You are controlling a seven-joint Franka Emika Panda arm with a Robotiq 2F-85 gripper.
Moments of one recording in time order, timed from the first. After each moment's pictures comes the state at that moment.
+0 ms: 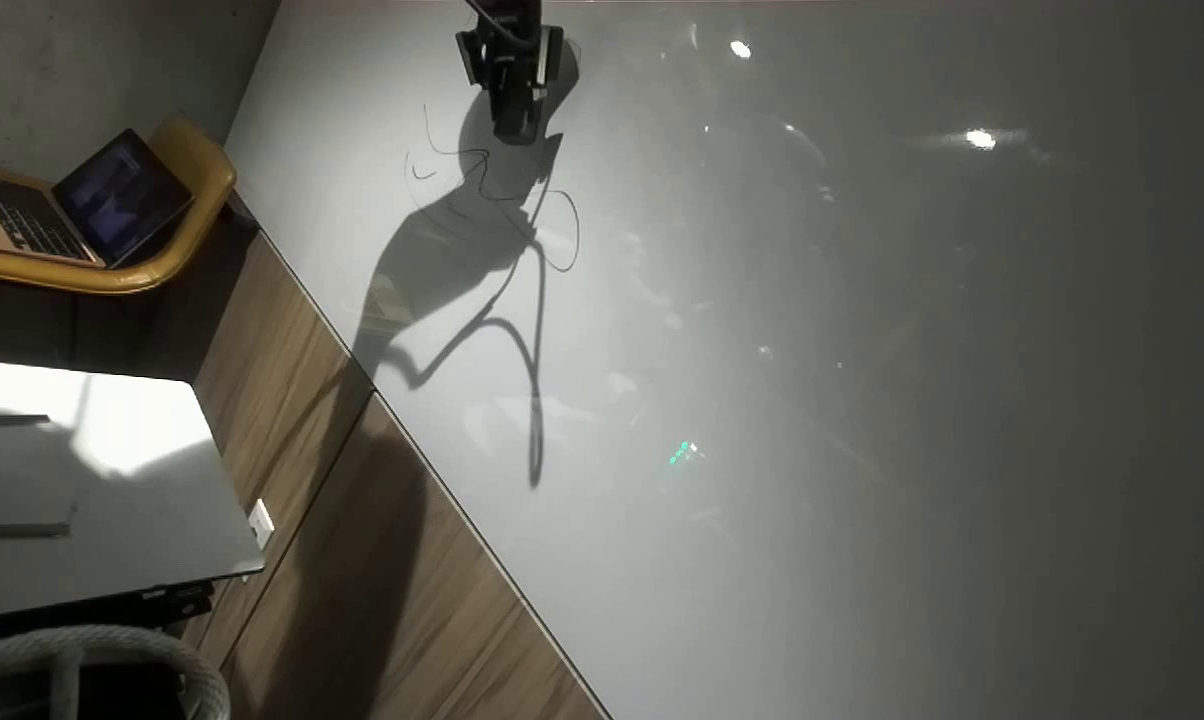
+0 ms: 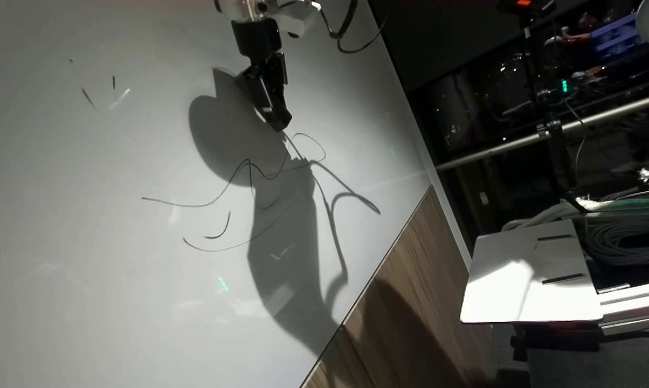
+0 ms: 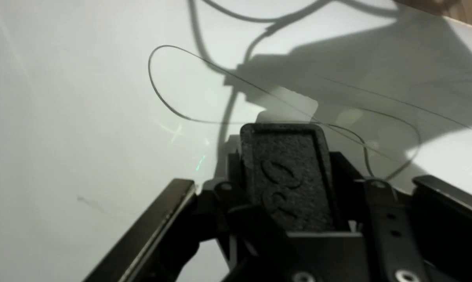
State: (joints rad) arm 0.15 -0.09 0.21 -1.79 -0.54 2.09 0.26
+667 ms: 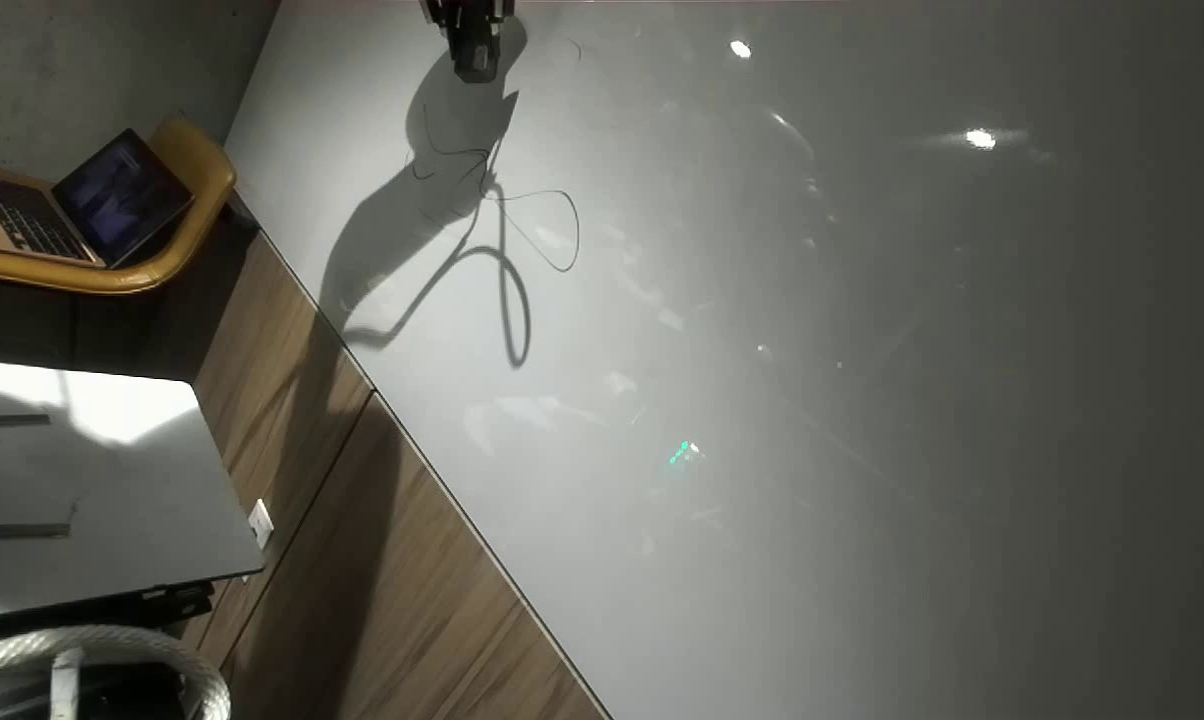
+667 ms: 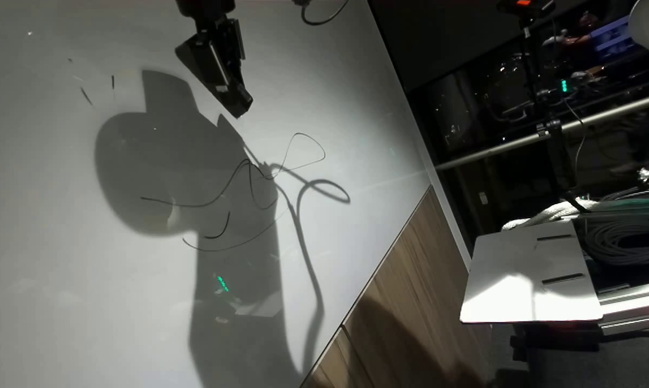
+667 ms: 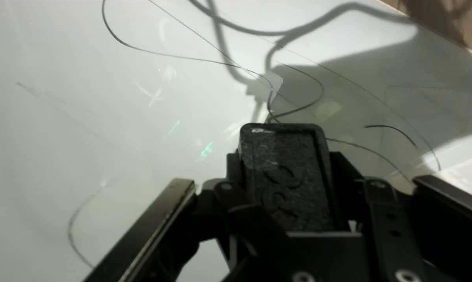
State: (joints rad) arm 0.25 0.00 0.32 -1.61 -0.62 1.92 0.28
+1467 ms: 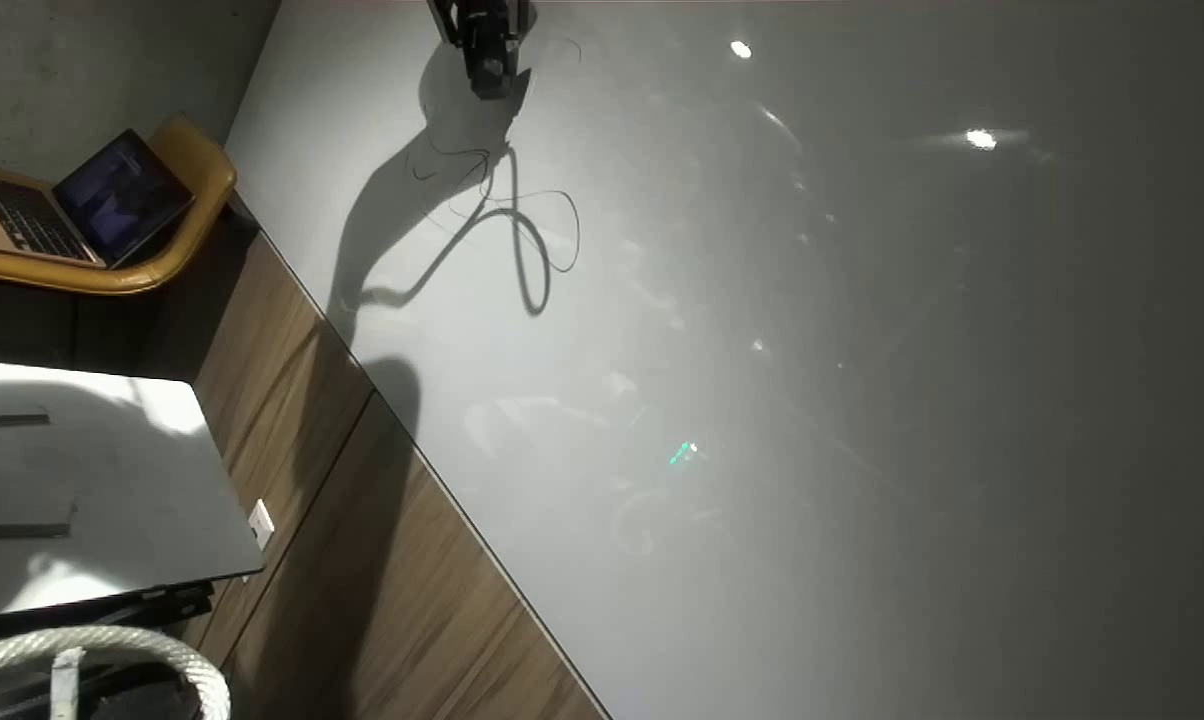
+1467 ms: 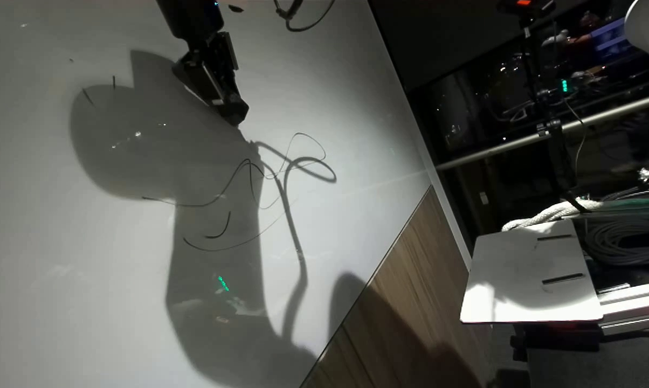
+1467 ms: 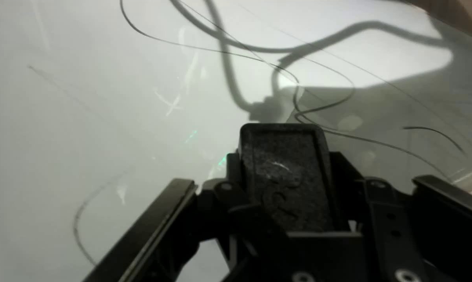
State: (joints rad) arm 0.31 0.11 0.26 -1.47 -0.70 1.83 0.28
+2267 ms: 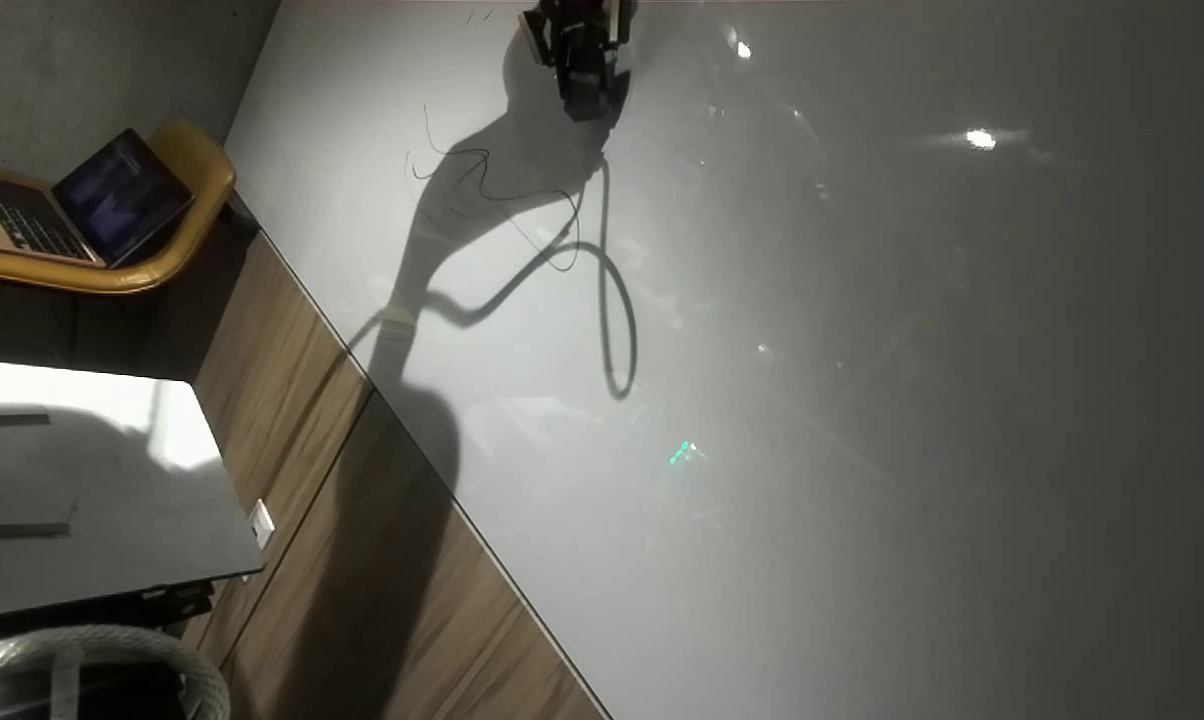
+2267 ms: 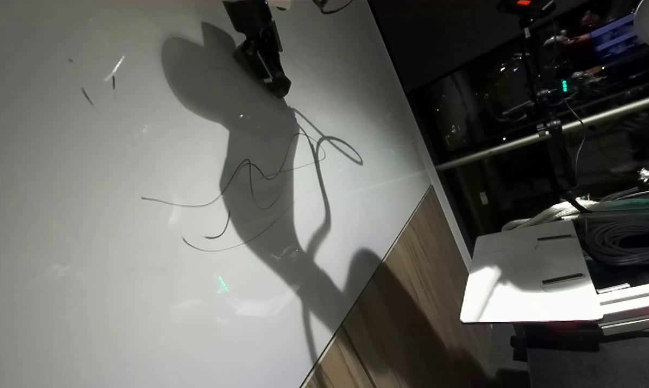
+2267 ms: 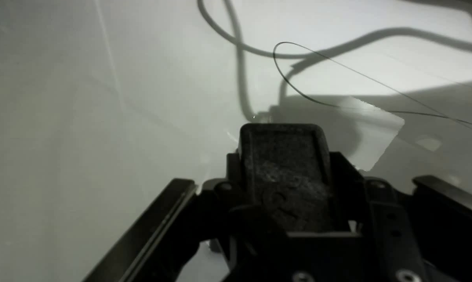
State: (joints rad) arm 0.17 0.01 0.16 -1.53 -0.69 1.83 0.19
